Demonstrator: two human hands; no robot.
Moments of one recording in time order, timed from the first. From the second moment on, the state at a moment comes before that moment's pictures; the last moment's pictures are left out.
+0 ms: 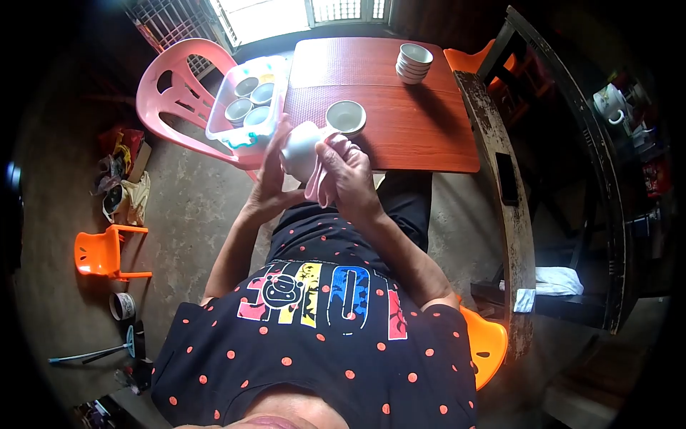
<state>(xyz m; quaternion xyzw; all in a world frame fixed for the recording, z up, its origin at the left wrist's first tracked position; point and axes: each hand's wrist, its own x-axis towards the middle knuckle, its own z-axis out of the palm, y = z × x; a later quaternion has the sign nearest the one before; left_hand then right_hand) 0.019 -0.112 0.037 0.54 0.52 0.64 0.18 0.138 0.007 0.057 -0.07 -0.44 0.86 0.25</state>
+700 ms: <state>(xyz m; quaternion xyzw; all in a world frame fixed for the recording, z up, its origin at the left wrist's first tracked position) 0.018 -0.122 0.027 0.24 0.42 0.71 0.51 0.160 -0.010 0.037 -0.02 -0.57 0.77 0.27</state>
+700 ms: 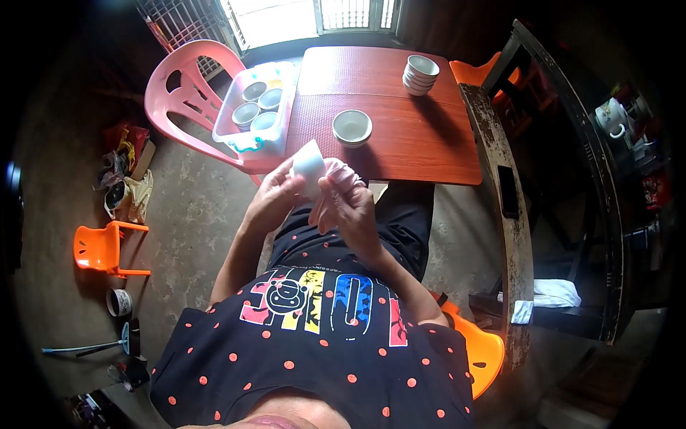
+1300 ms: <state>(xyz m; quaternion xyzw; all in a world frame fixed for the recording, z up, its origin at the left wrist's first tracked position) 0.049 -0.119 0.050 0.57 0.67 0.48 0.00 0.171 0.008 0.059 -0.09 -0.62 0.76 0.18</state>
